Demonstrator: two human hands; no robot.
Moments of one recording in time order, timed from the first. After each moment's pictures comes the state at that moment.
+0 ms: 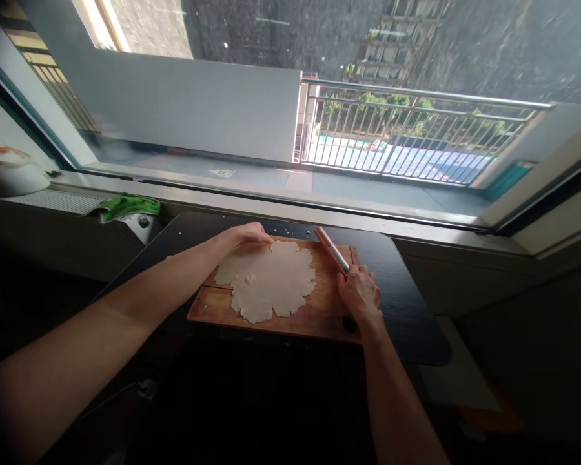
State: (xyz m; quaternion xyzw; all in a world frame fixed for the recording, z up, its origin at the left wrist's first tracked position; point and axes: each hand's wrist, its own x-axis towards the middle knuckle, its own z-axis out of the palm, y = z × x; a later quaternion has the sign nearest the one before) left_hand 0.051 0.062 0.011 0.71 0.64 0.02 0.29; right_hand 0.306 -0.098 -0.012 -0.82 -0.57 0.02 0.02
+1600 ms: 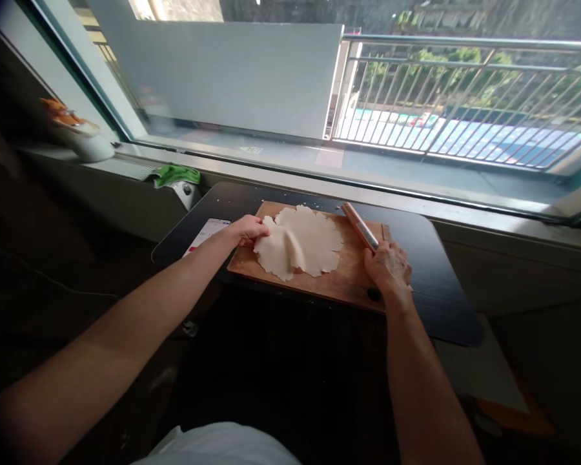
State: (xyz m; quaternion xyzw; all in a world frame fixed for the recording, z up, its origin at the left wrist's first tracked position) left_hand -0.011 -0.034 -0.008 0.53 0.70 0.16 0.45; right_hand 0.299 -0.104 -0.011 -0.81 -0.59 0.01 0.04
